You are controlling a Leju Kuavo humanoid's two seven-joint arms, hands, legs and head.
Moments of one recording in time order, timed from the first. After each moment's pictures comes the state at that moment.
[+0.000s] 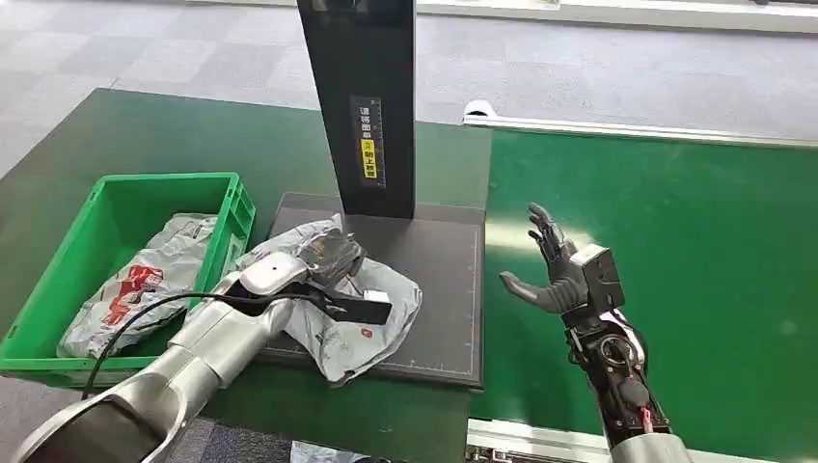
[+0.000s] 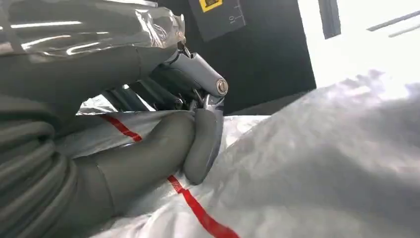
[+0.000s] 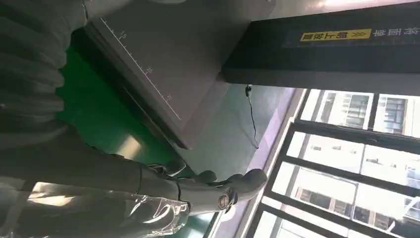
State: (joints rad) left arm -0.77 0.01 -0.66 -0.70 -1.17 -0.06 -0.30; right arm -0.45 -0.07 0.14 -0.88 0.08 0.30 -0.48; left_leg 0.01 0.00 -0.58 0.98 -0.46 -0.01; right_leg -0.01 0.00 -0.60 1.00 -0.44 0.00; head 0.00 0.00
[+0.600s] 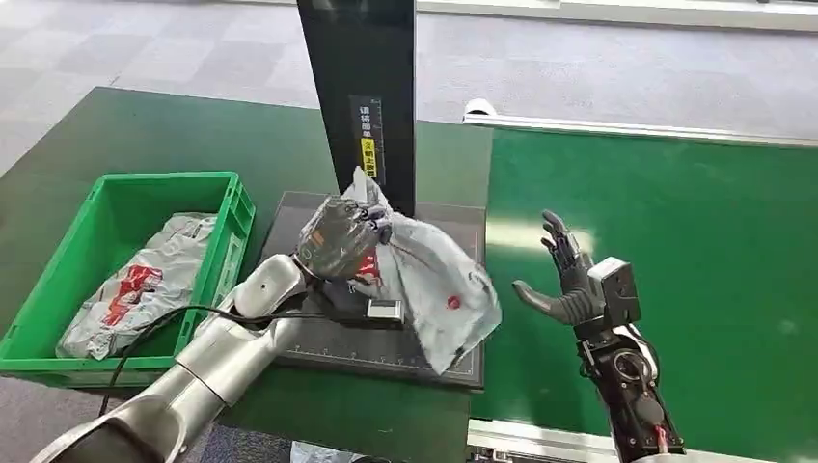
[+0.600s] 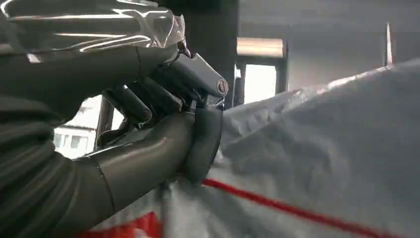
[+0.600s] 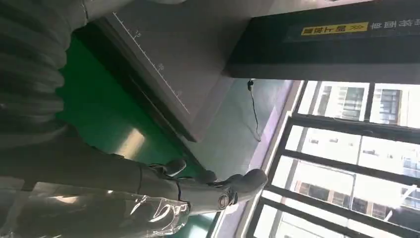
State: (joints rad) left arm -0.68 0.00 -0.65 -0.94 -1.06 0.57 -0.44; right arm -0.36 -0.10 0.13 -0.98 0.03 0.29 -0.47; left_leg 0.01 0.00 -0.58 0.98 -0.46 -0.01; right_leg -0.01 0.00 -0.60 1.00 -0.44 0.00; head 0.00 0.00
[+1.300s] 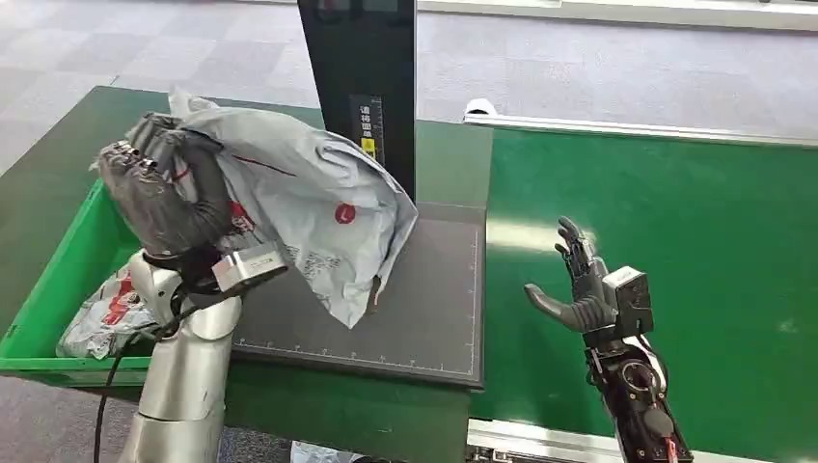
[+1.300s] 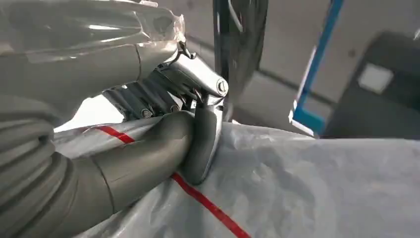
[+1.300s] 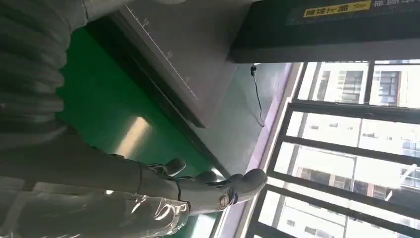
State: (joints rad) left arm -0.49 -0.24 -0.08 -1.53 -0.98 0.70 -0.70; right arm -0.33 -0.13 0.14 -1.00 -0.02 0.23 -0.48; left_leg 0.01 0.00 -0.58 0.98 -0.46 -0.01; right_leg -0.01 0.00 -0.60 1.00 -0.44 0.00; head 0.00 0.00
